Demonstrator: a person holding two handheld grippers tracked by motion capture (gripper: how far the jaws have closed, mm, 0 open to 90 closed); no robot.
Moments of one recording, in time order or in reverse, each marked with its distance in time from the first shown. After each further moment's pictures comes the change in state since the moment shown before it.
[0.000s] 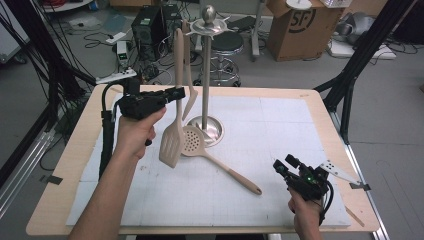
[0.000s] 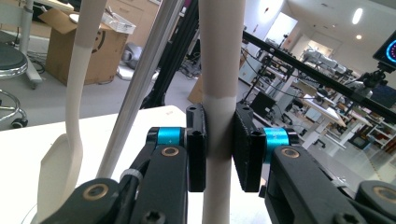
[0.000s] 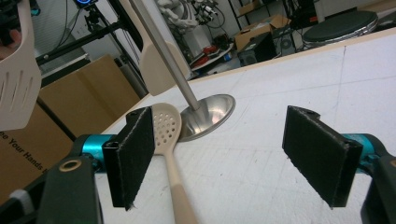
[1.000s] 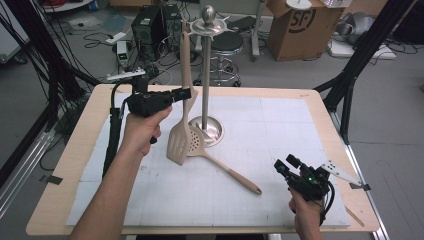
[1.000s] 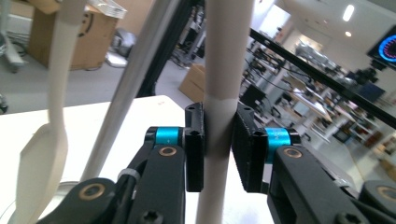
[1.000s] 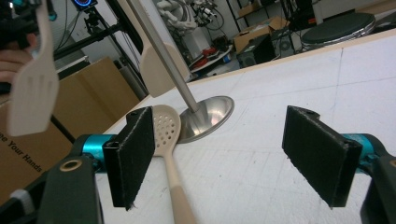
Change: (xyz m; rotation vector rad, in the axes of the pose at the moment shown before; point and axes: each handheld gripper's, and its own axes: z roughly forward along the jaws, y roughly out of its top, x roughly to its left) left arm 0.015 -0.007 0.017 0.029 -0.020 -0.058; right arm 0.000 0.001 -0.002 -0.009 -0.001 0.000
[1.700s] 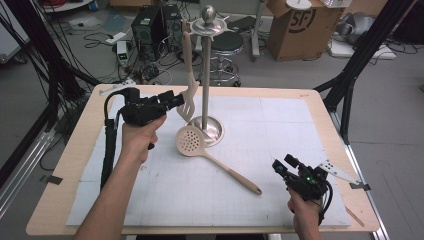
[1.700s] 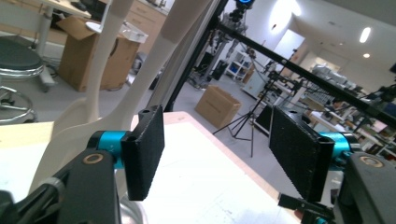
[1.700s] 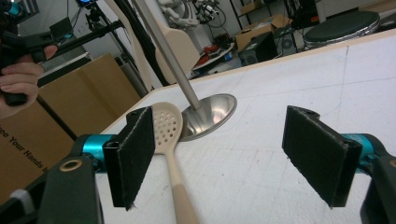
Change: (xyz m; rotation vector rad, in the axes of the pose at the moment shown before) left arm 0.011 -0.022 -0.017 -0.090 0.057 0.029; right arm 0.002 -0.001 0.004 0.007 0.007 -0.007
